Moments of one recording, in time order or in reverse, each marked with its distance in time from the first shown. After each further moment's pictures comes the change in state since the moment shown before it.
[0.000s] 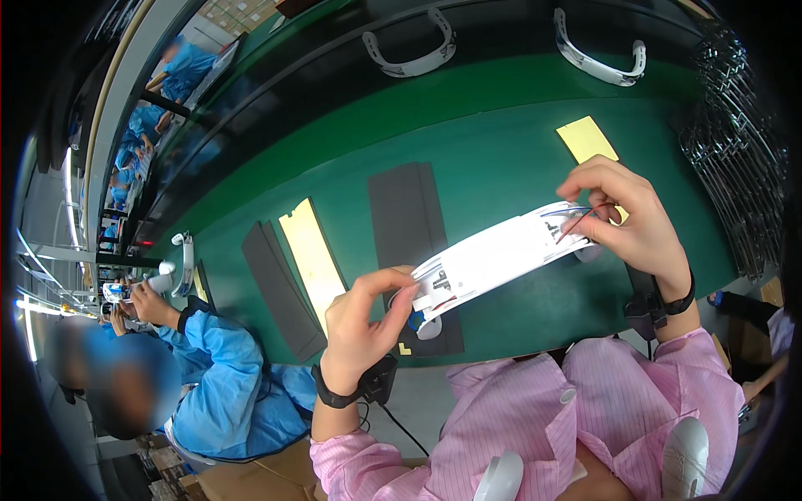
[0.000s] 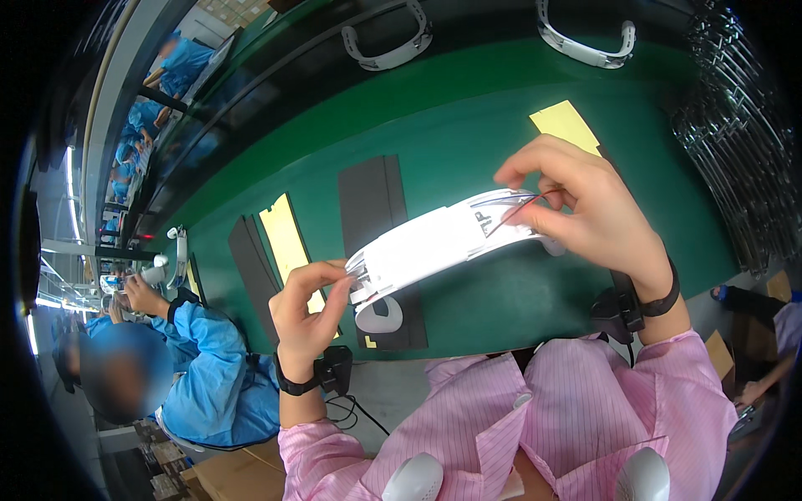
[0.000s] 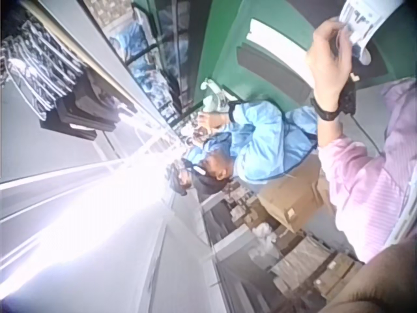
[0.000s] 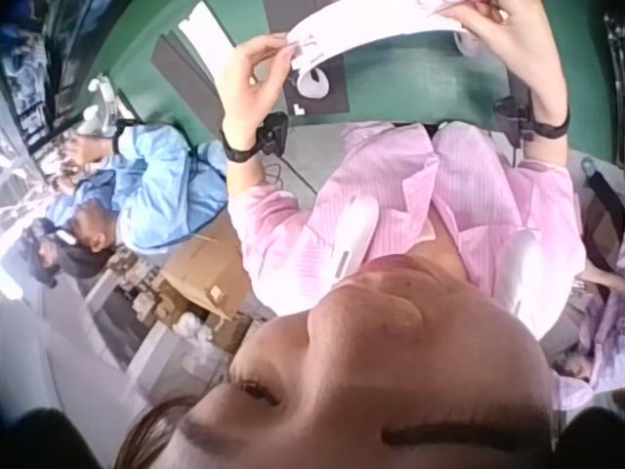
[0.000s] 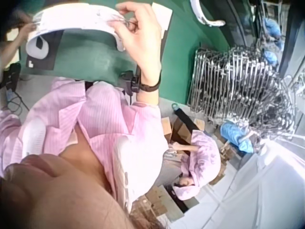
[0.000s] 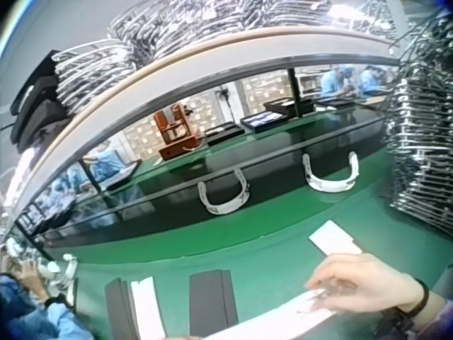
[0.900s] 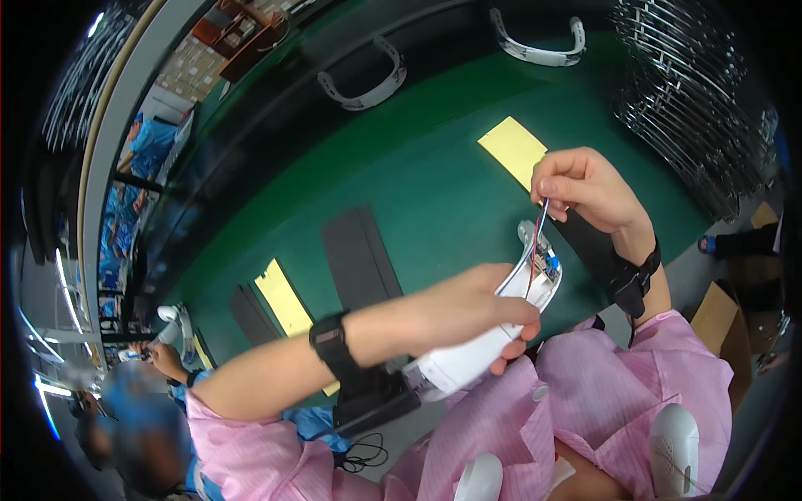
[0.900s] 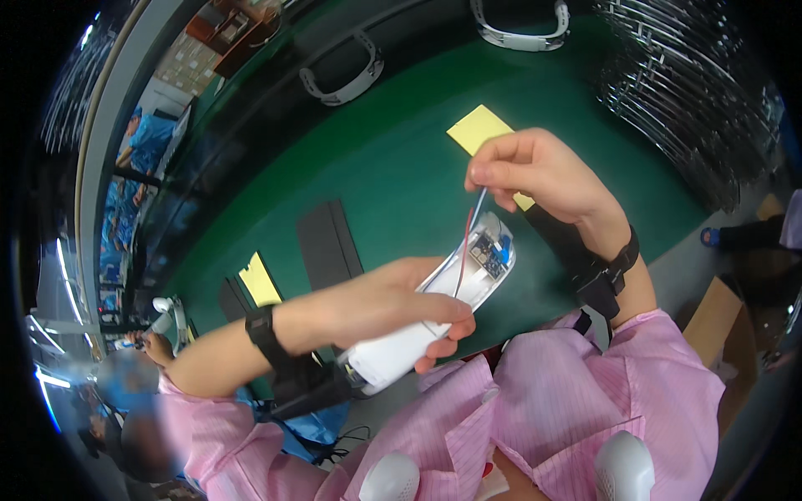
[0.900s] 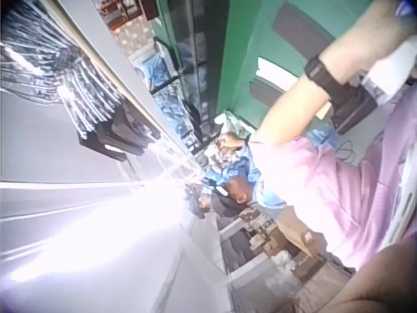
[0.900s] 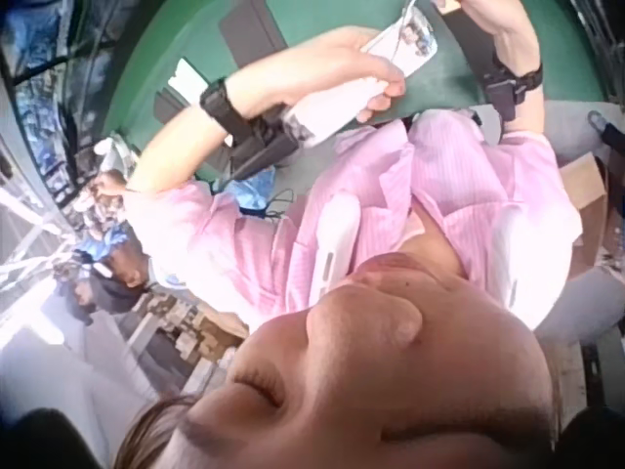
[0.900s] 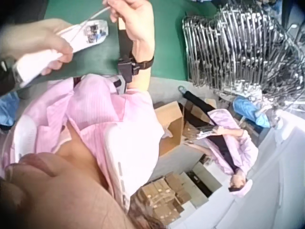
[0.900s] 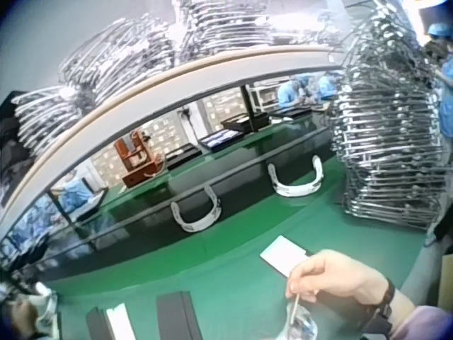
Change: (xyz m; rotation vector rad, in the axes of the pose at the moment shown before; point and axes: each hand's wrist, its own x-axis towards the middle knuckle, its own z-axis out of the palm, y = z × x) left_hand 0.110 0.090 0.087 -0.928 -1.346 -0.917; right_hand -0.024 0.057 -0.042 0.811 -0.113 0.331
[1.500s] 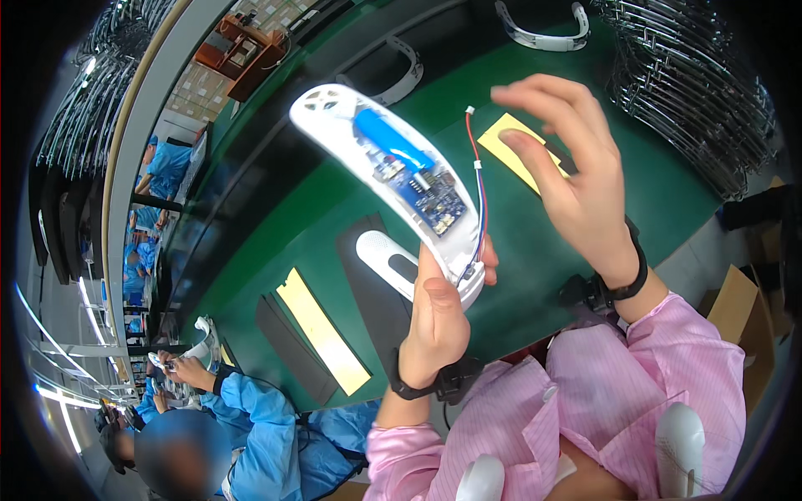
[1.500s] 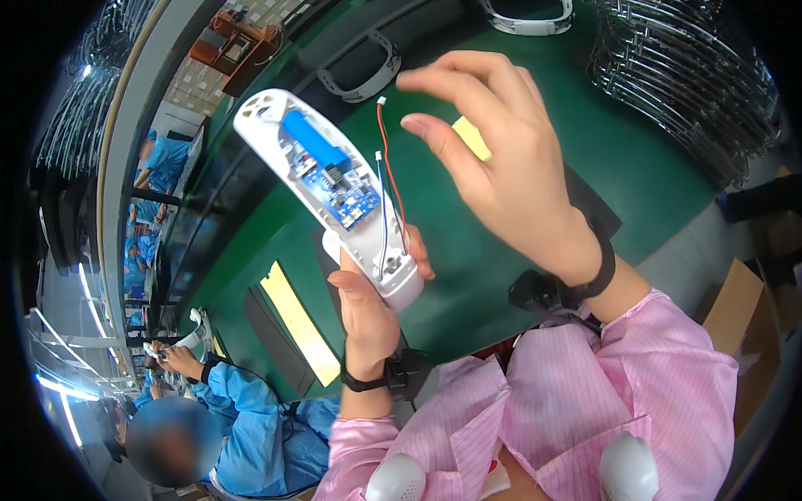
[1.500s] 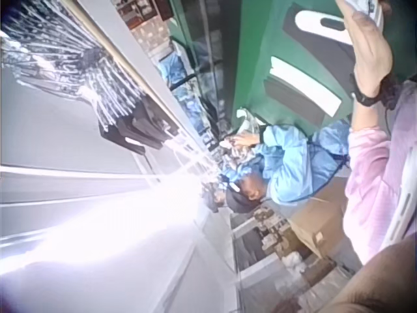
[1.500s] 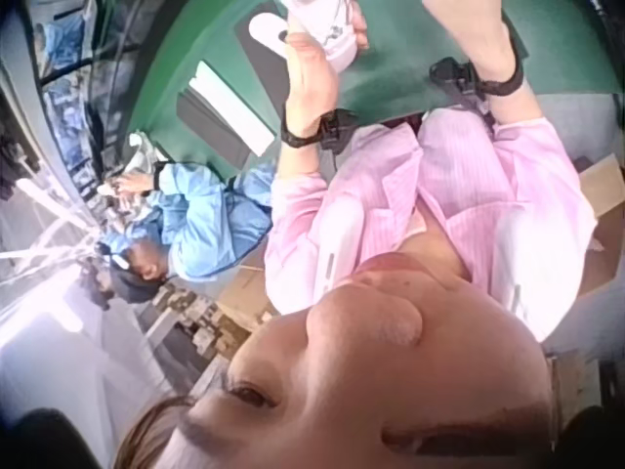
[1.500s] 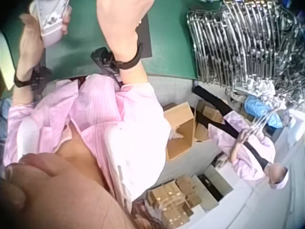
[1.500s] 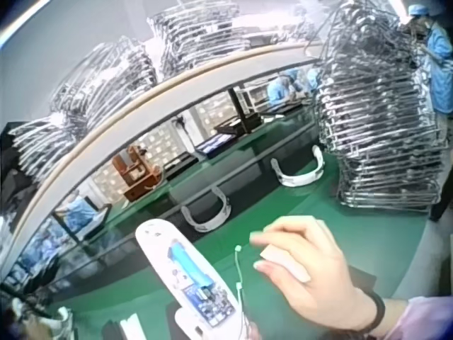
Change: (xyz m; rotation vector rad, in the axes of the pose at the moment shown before) left_hand 0.022 -0.058 -0.003 0.357 0.622 1.129; right_hand 0.004 -0.035 0.058 -0.999 0.850 -0.826
